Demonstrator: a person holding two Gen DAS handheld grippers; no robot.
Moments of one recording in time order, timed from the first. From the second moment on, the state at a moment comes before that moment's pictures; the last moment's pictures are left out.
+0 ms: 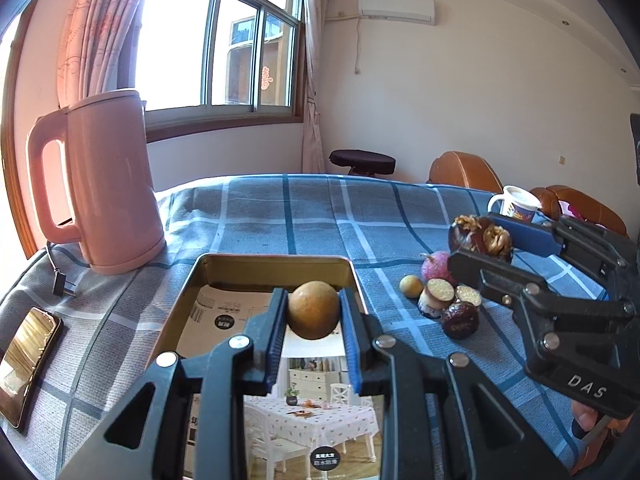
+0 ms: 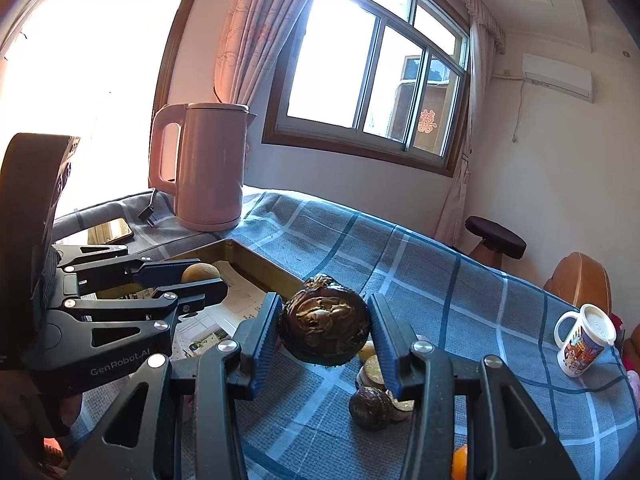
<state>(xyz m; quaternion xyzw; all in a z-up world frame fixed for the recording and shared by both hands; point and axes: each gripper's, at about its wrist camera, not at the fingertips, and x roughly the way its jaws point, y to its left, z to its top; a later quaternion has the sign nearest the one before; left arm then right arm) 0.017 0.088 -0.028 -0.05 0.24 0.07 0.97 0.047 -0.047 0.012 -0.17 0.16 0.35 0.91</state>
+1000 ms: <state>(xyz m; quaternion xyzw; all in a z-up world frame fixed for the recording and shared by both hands) 0.034 0.153 -0.045 -0.06 0.29 0.12 0.95 0.062 0.036 -0.019 -0.20 0.21 0.40 0.87</state>
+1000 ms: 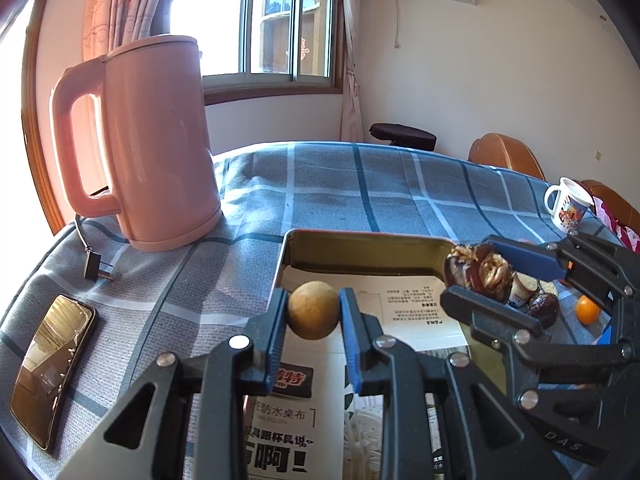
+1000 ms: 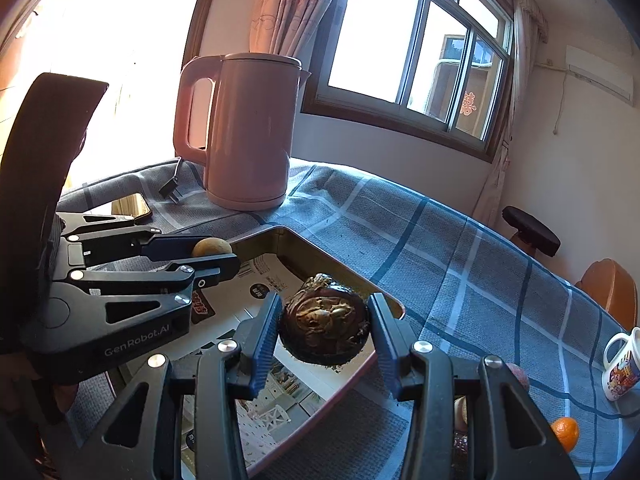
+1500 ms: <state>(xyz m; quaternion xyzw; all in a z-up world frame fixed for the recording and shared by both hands) 0.043 0.157 -0.049 -0.06 0.31 0.12 0.94 0.073 0.046 -0.040 -0.21 0.24 0.39 0.86</state>
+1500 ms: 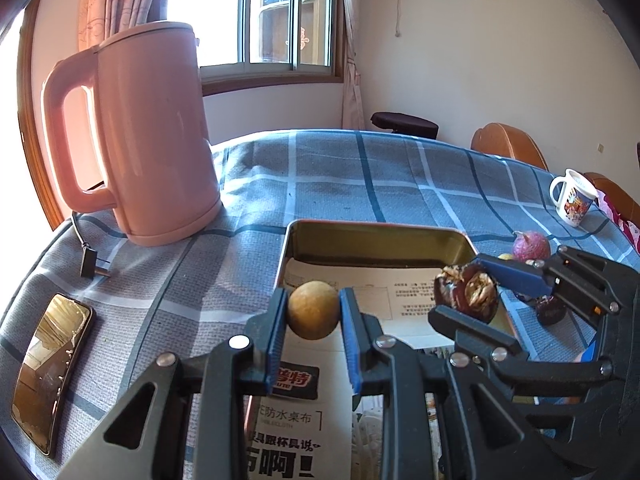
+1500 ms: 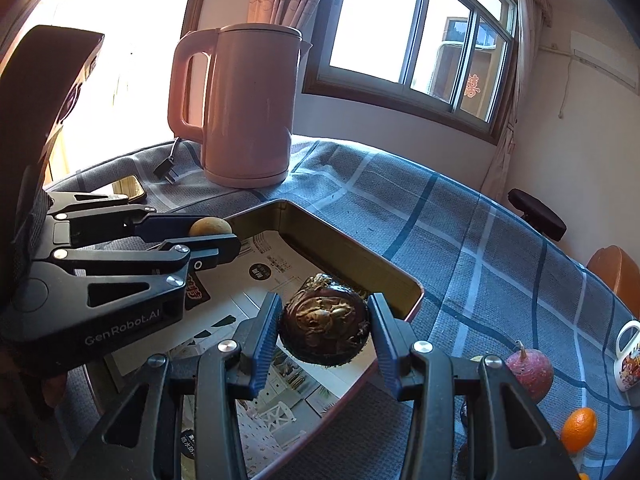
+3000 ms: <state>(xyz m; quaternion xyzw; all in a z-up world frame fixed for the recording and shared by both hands) 0.011 0.095 -0.011 -0.05 0.21 0.09 0.97 0.064 -0.049 -0.008 -0.17 0.20 0.30 0.92</state>
